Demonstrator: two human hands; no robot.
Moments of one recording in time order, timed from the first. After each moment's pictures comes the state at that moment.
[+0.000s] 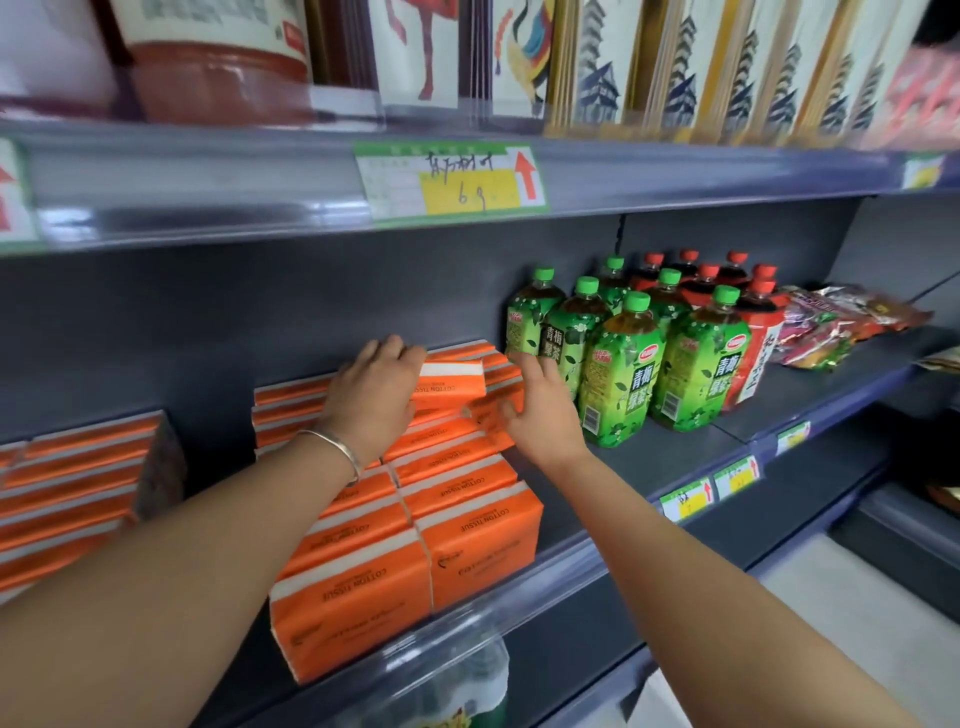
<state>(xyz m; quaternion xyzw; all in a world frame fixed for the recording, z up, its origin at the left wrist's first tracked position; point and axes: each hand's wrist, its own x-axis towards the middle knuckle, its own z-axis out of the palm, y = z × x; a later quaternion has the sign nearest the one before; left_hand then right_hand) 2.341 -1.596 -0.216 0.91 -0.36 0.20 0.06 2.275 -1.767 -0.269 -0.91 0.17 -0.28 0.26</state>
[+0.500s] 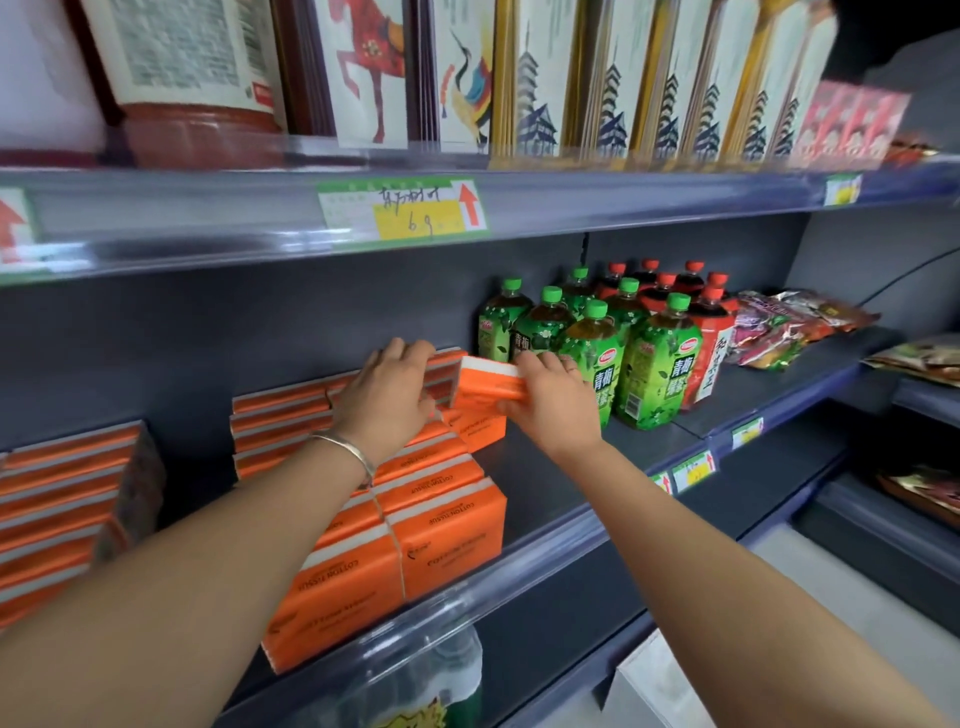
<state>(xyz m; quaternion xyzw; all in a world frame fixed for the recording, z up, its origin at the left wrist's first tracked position) 2.312 -1.617 -0.206 0.90 -0.37 0.15 0.18 2.231 -1.785 -0.237 -0.95 0.21 -0.23 0.07</state>
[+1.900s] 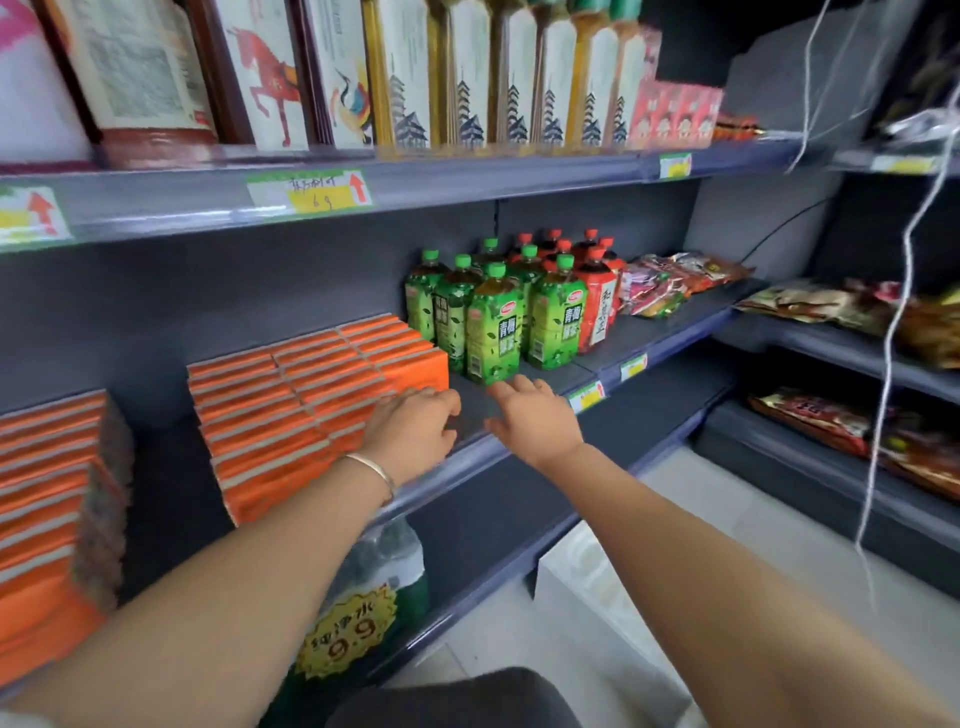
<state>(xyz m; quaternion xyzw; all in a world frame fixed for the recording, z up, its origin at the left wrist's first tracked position) 2.171 -1.626 -0.236 0.86 -0.49 0.09 0.09 2.084 -1.766 -0.259 -0.97 0.23 -0.13 0.03</state>
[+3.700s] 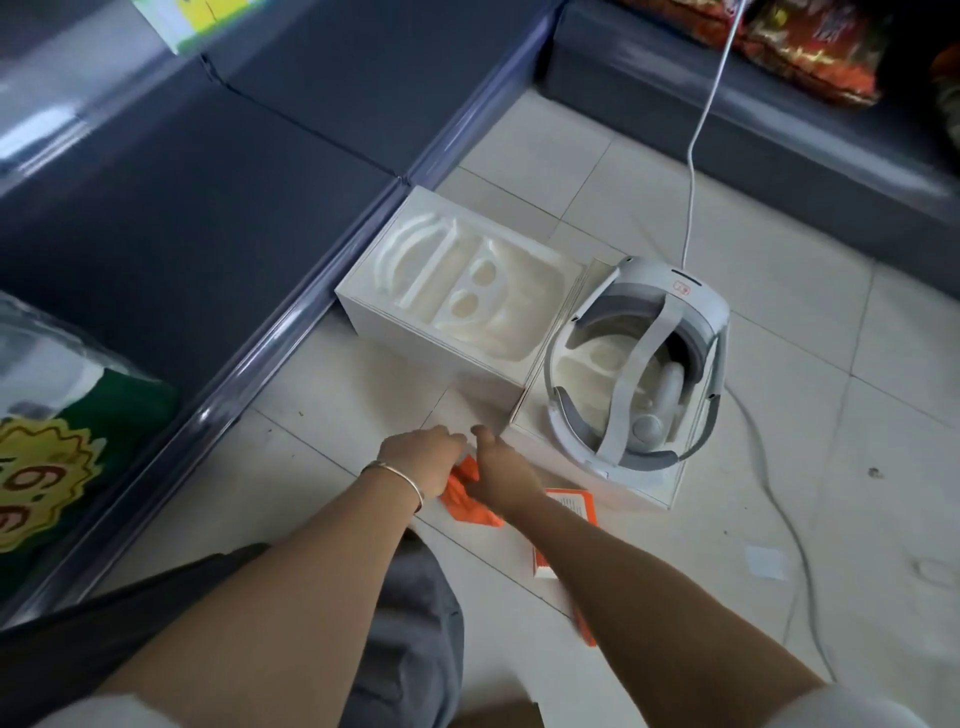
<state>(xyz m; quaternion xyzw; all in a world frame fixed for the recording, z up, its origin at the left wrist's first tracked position) 1.967 -1.733 -0.579 0.69 -0.63 -0.32 -0.18 1.849 -1.767 -0.638 -0.79 0.48 0.13 0.37</state>
